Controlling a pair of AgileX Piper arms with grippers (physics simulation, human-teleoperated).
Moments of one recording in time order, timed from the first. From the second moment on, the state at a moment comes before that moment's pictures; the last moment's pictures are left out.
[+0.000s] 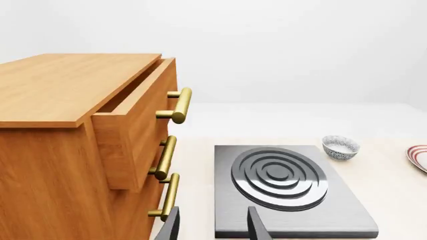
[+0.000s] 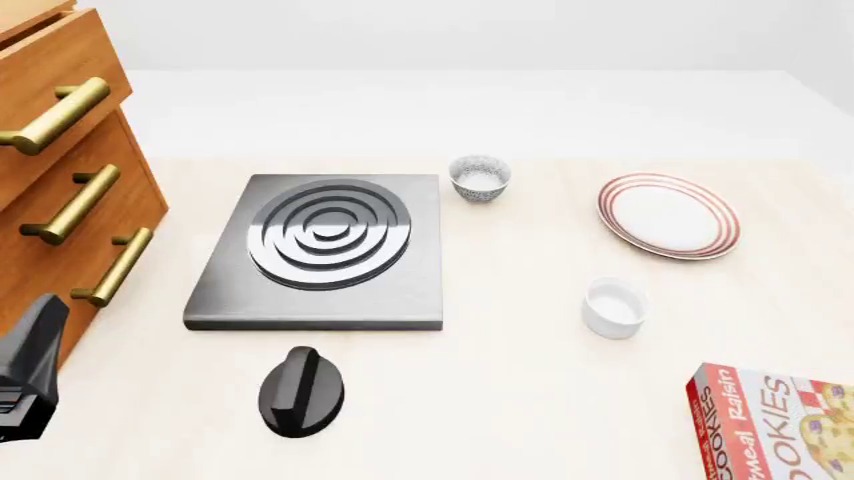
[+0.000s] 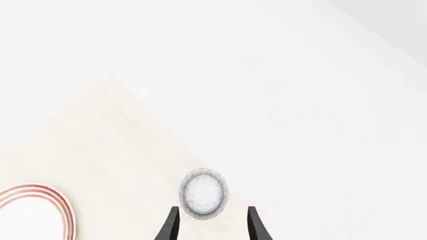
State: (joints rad) left arm 0.00 0.01 0.00 0.00 0.00; right arm -0.86 1.67 -1.62 0.72 -0.07
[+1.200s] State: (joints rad) left arm 0.00 0.01 0.00 0.00 0.00; right arm -0.90 1.92 -1.64 0.59 -0.10
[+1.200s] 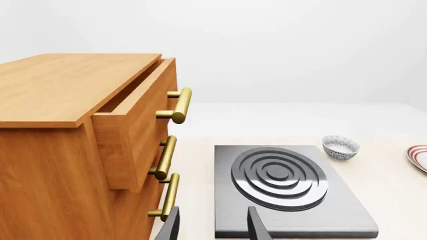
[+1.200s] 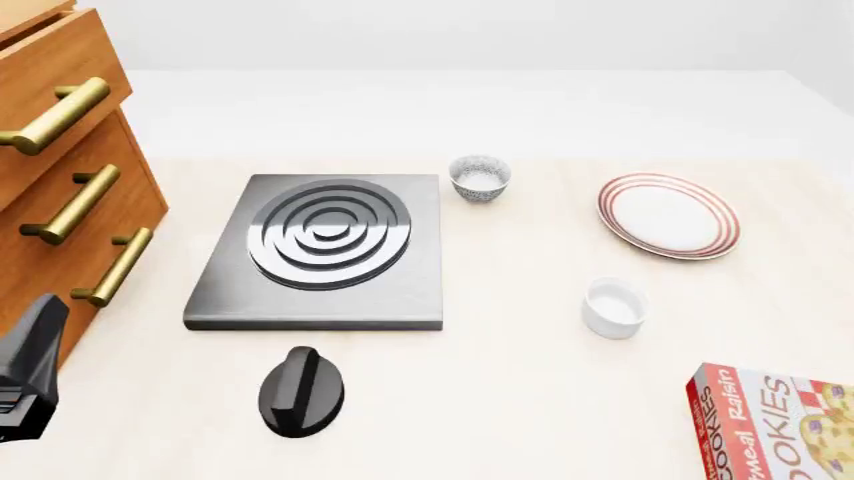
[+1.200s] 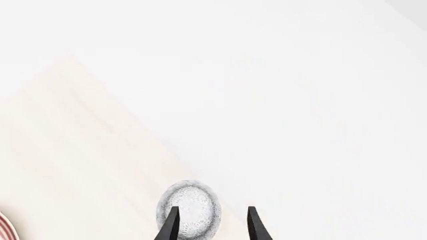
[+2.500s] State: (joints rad) left arm 0.00 0.01 0.00 0.00 0.00; right arm -0.90 2.16 -1.59 0.52 -0.16
